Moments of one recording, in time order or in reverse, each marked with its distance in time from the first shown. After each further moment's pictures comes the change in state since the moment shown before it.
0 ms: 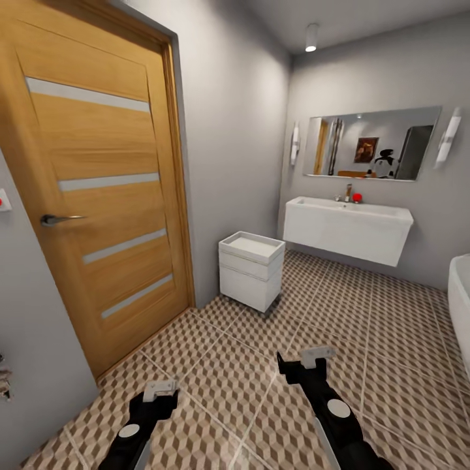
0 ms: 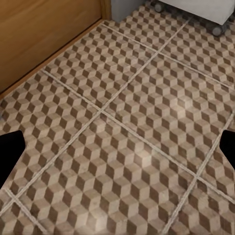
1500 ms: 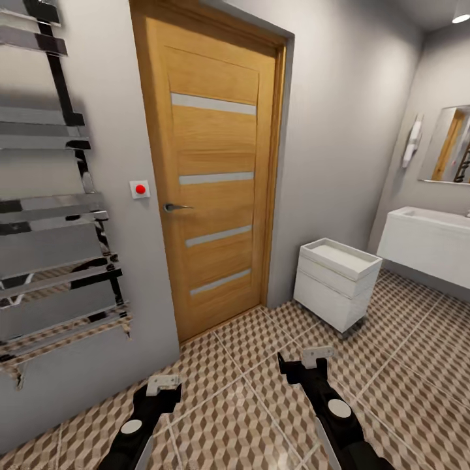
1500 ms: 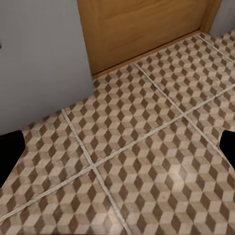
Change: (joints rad) left arm 0.000 -0.001 -0.023 -0.040 0.000 -0.007 -0.008; right arm 0.000 -0.002 -0.003 0.000 0.001 0.000 -0.001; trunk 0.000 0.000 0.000
